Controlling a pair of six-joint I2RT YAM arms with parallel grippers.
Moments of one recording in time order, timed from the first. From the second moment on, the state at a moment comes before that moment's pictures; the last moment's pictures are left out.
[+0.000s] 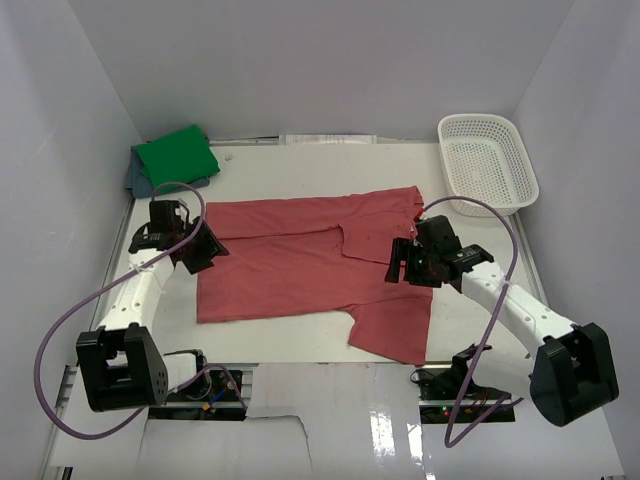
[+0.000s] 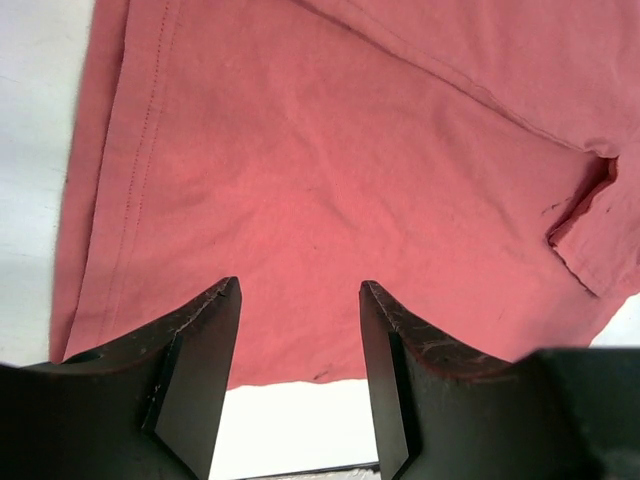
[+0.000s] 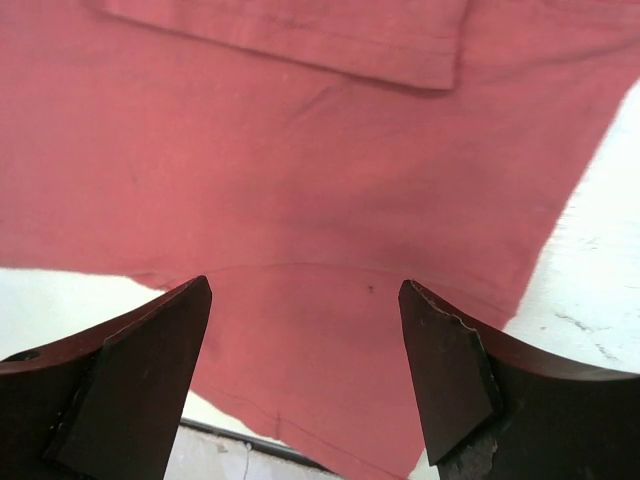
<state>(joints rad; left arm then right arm) 0.09 1.21 0.87 -0.63 0.23 -0.51 0.45 1.16 0.74 -0.57 -0.09 0.47</state>
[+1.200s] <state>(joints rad) 0.00 1.84 1.27 -0.49 0.10 -0.49 0.45 1.79 1.19 -0.60 0.10 0.32</state>
